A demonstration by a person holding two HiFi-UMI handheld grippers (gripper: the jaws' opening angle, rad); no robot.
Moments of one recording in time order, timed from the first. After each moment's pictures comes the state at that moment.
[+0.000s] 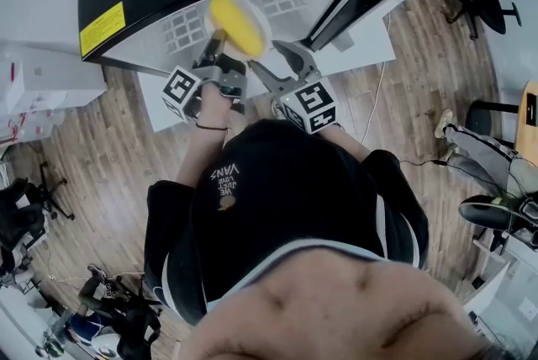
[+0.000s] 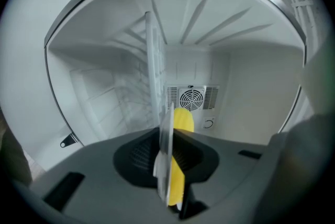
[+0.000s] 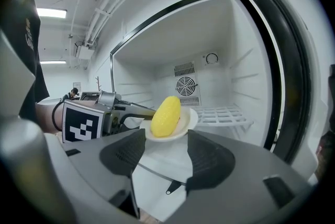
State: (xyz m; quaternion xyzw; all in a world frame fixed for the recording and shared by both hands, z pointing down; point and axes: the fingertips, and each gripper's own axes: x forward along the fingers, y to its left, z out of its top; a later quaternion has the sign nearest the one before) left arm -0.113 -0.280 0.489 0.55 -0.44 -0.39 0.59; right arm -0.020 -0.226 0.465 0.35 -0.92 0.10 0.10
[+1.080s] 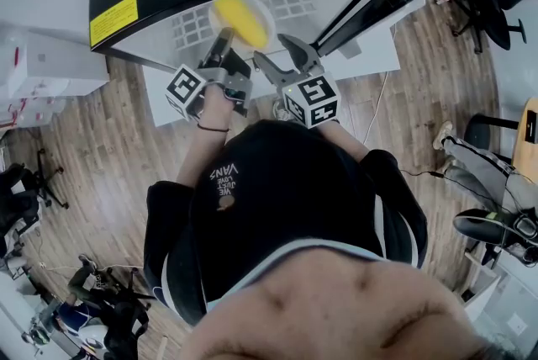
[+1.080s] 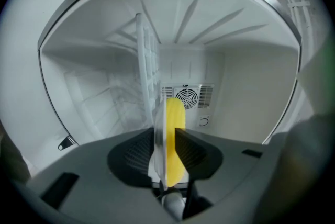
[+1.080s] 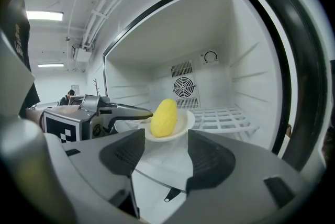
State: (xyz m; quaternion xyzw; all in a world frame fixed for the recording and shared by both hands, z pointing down) left arm -0.111 -0.281 0.485 0.57 -0.43 -0.39 0.58; right arm -0.023 -0.251 0.467 0.36 -0.92 0.12 0.09
